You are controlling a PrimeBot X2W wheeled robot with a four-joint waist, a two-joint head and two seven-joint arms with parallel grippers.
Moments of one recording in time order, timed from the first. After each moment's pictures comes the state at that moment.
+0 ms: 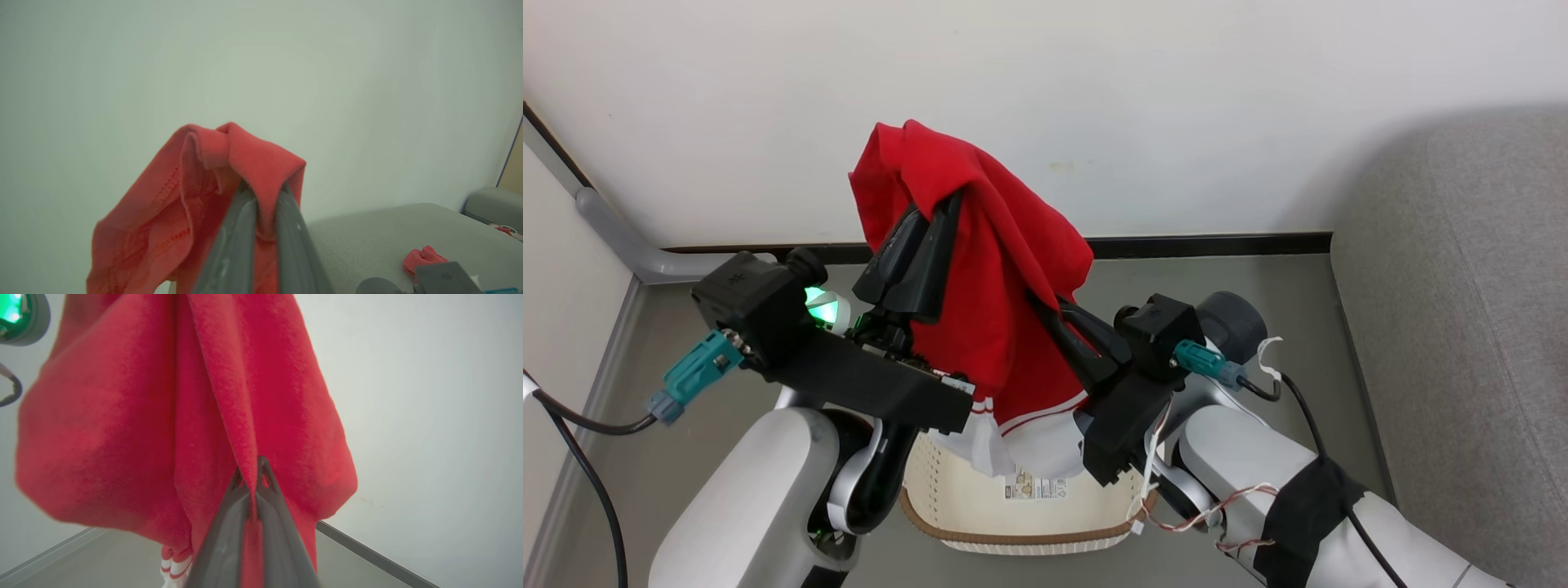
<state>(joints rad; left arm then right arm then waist) -0.52 0.29 -0.55 -0.06 -0.79 0.06 -0.12 -0.72 -0.06 0.95 0.51 0.51 -0.06 -0.17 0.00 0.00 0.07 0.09</state>
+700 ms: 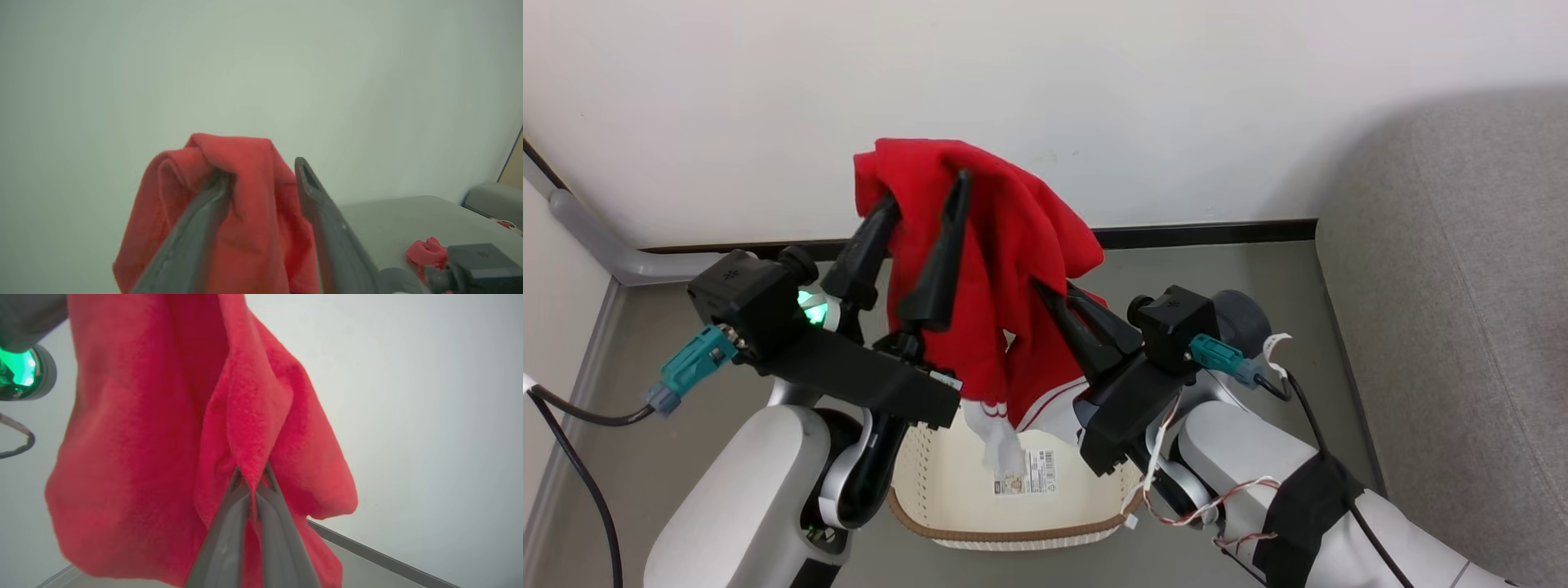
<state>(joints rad) -0.52 0.29 -0.54 -0.01 -0.80 0.05 -0.12 -0.73 -0.07 0.96 0.50 0.59 -0.10 -0.23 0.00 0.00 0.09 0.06</state>
